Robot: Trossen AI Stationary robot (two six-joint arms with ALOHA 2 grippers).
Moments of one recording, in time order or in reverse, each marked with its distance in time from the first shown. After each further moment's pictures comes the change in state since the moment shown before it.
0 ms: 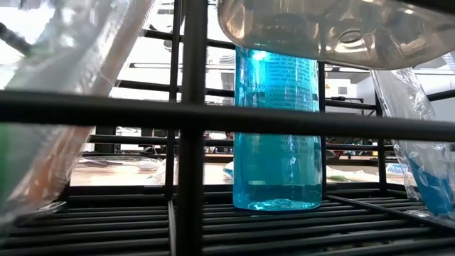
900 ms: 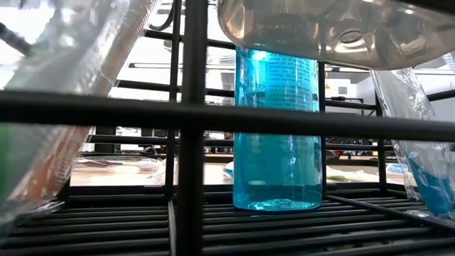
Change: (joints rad) left arm 0.004 -0.072 -0.002 0.019 0.016 -0.105; right arm 0.000 0.000 0.000 -0.008 -0.115 0.095
